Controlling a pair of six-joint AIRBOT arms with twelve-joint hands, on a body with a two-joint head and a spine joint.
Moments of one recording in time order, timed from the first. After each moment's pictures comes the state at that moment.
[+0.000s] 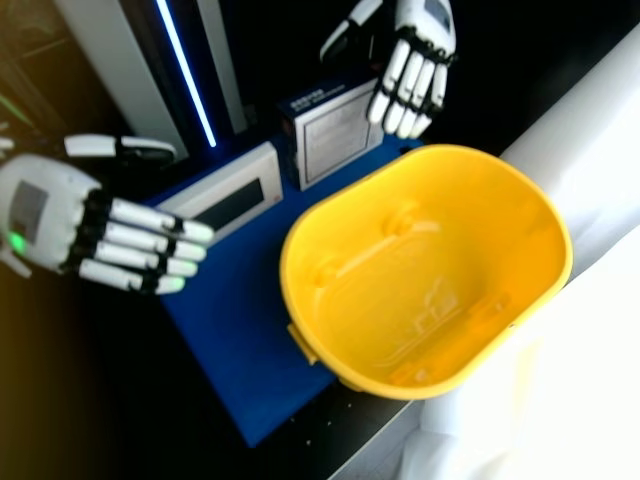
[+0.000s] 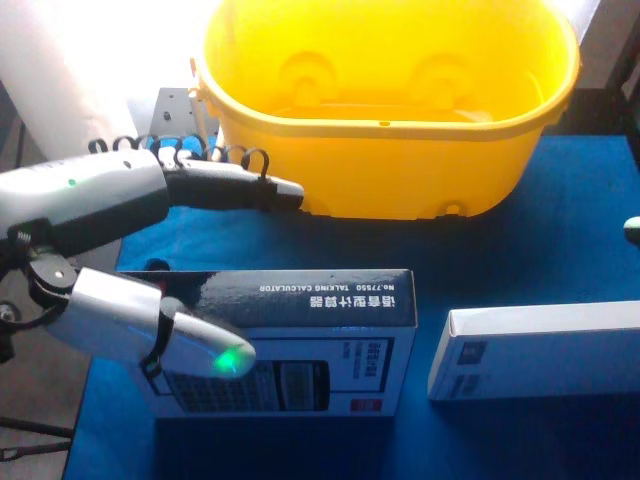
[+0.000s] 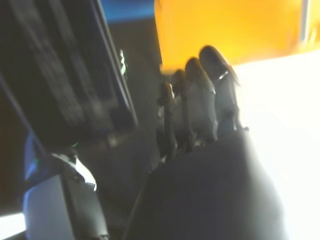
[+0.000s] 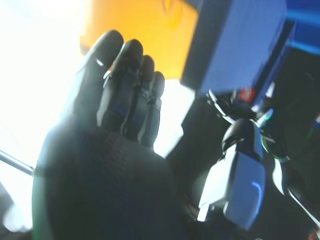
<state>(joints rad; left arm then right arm) 0.74 -0.73 0.84 0.31 -0.59 0.46 -1.52 -0.75 0.82 -2.80 -1.40 2.78</state>
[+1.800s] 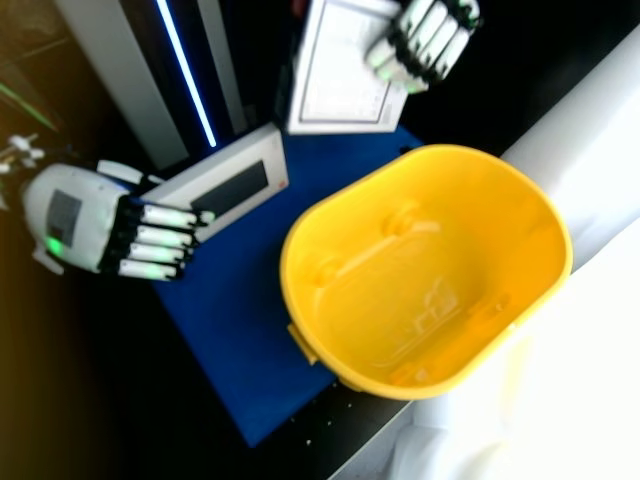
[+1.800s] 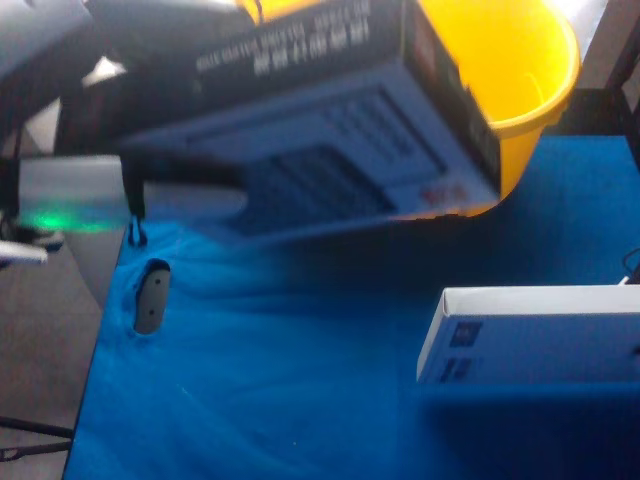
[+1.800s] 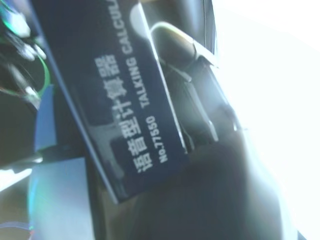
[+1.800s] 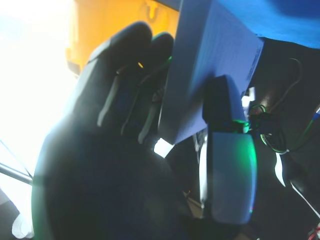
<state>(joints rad) 0.72 -0.74 0.89 0.17 -1.07 0.51 -1.48 -0.83 0.84 -2.82 -1.41 2.78</state>
